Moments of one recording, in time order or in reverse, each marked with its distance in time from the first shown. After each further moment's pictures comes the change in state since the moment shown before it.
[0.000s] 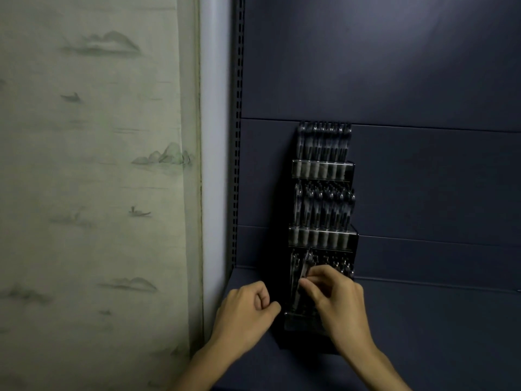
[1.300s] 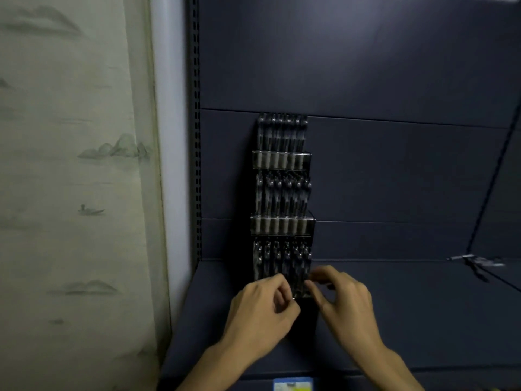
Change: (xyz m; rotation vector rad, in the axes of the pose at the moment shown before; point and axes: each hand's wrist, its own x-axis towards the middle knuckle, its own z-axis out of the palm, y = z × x) left_hand -0.030 0.076 0.027 0.005 -0.125 0.216; right_hand -0.031 0.030 -0.066 -0.431 0.031 -0.041
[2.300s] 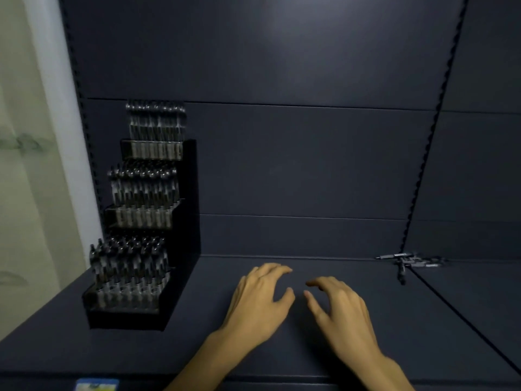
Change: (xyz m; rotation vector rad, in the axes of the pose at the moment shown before) left_hand 0.089 0.168 0.239 0.168 -0.055 -0.005; right_hand 0.016 0.266 -0.138 -0.060 -0.155 -0.017
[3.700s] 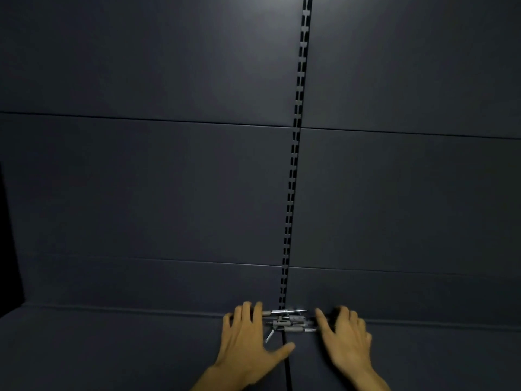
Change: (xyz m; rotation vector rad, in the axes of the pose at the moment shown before) left_hand 0.223 0.158 0.314 0.402 -0.217 -0.218; right_hand 0.141 0.425 -0.067 -0.101 -0.139 0.499
